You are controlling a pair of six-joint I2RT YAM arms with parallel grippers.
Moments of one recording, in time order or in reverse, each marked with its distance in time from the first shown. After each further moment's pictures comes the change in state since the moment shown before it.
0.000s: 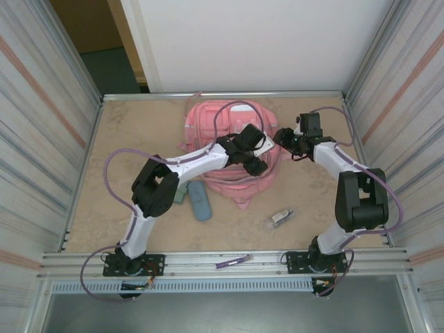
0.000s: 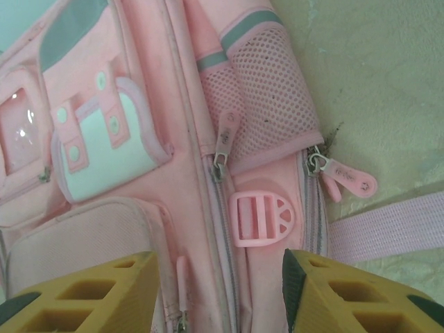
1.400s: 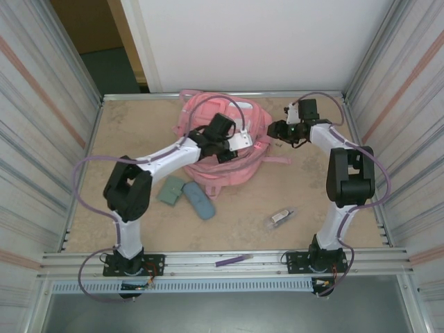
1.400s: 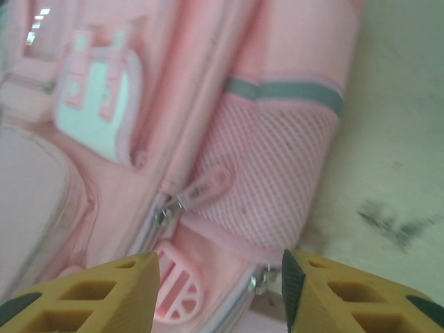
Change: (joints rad) left arm 0.174 -0.246 -0.247 0.089 0.142 0.493; right arm -0.033 0.274 0.318 -0.161 -0.272 -0.349
